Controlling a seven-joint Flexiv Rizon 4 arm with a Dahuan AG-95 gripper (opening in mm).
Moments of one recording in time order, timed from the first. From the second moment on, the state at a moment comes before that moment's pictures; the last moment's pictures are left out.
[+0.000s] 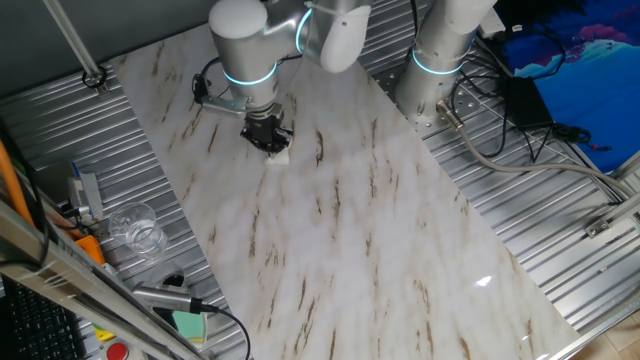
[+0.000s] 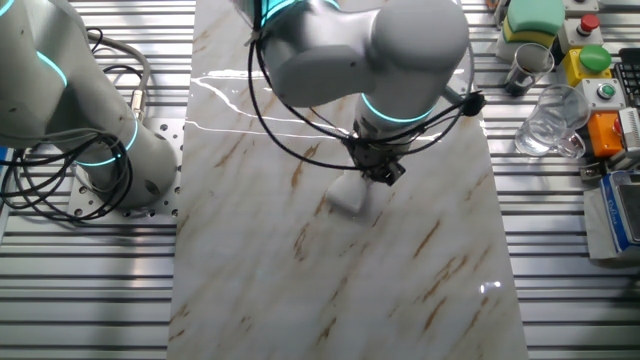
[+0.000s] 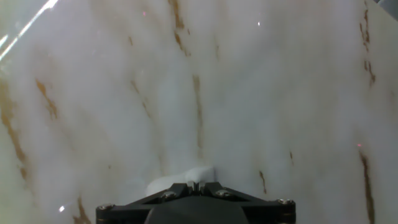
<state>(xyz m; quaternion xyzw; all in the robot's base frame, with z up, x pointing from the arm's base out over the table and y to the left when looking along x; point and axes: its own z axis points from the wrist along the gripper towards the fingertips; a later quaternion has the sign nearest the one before) 0.443 -0.022 0.019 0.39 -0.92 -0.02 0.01</state>
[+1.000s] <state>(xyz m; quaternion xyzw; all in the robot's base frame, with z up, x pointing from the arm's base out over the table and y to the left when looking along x) 0.453 0.015 0.008 0.36 -0.93 -0.04 0.02</state>
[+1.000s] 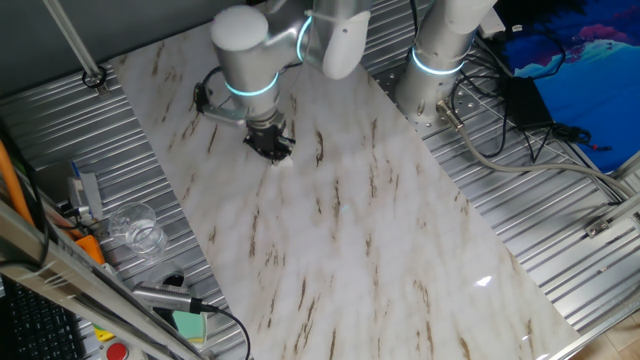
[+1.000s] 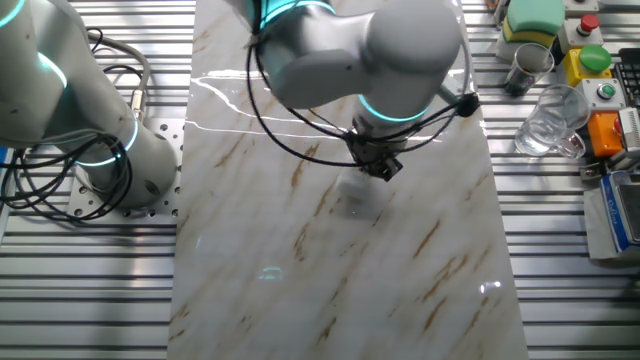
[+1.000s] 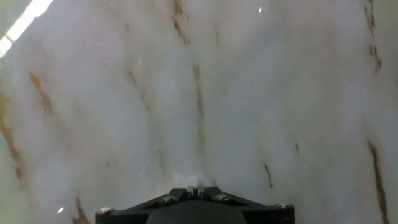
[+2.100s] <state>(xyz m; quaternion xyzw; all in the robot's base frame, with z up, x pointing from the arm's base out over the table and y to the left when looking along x) 0.473 0.052 0.009 0.36 -0.93 0.00 0.03</state>
